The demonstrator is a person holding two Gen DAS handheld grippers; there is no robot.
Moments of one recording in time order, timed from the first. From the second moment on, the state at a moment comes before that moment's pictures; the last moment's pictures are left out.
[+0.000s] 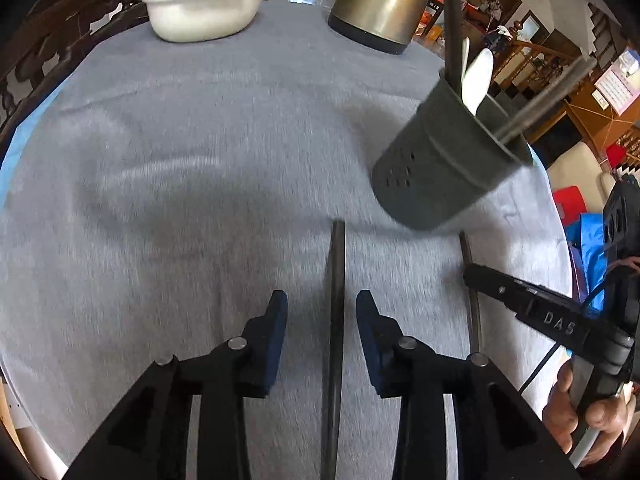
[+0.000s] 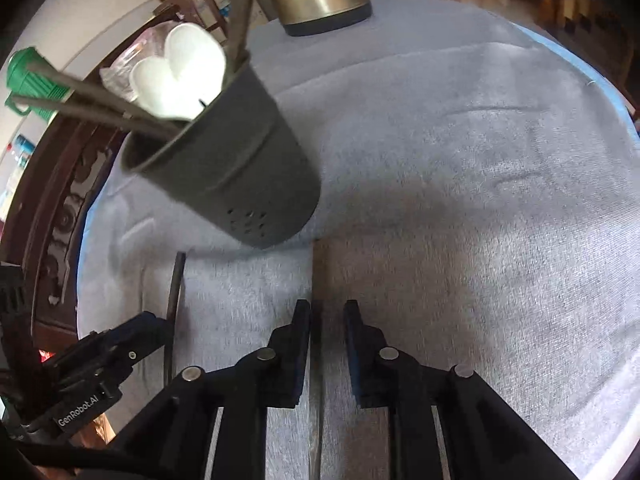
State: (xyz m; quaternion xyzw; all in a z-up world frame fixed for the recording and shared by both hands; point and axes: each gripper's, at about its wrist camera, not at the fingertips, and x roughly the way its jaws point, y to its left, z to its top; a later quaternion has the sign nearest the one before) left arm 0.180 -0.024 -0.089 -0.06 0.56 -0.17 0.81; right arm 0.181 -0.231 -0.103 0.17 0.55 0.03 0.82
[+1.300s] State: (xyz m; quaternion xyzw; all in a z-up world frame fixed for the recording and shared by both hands) left arm 0.121 0.000 0.026 -0.06 0.40 -0.20 0.89; right arm 0.167 -0.216 -0.062 0.15 0.51 0.04 0.84
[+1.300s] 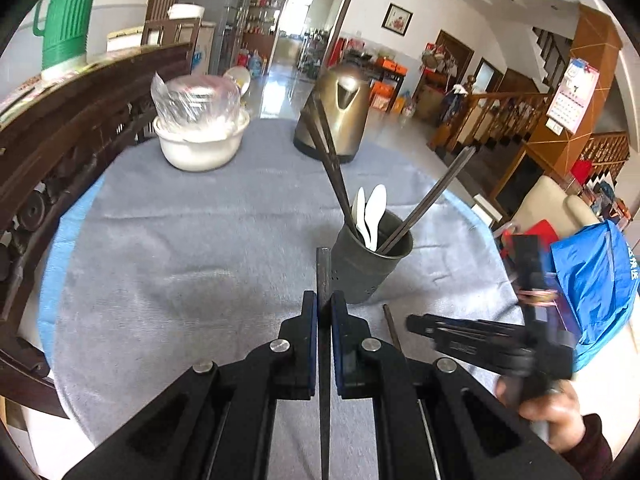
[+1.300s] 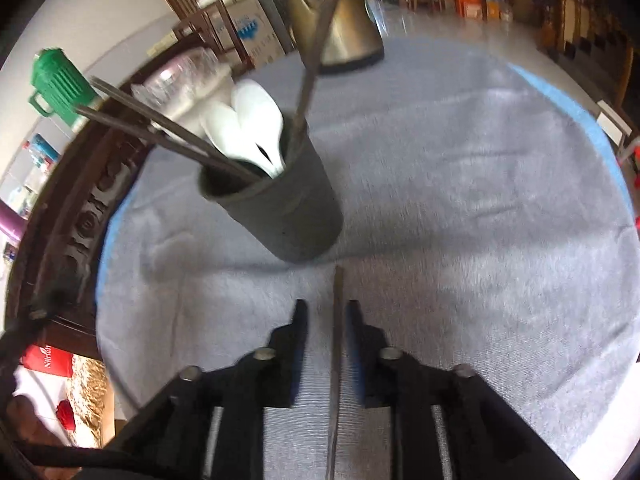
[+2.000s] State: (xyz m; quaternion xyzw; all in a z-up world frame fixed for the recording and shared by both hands) left arm 0.082 0.018 0.054 -0.05 0.35 -0.20 0.91; right arm 0.172 -0.183 -0.071 0.07 0.52 0.01 0.85
